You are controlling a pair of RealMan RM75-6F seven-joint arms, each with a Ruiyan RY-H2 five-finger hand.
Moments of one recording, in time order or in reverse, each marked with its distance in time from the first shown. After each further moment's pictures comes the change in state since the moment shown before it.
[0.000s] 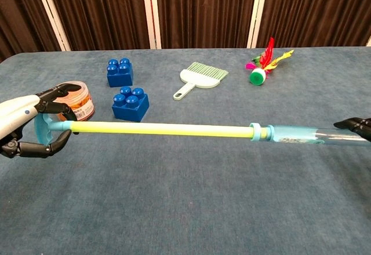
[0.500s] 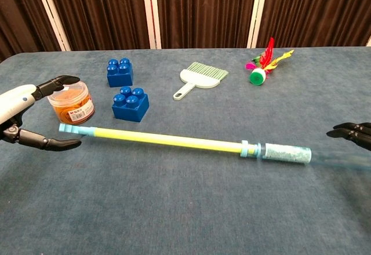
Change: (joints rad) left arm -0.017 0.003 -0.051 -0.006 -0.068 -0.028 -0.052; right arm -0.010 0.021 -0.031 -0.042 -0.067 0.008 0.010
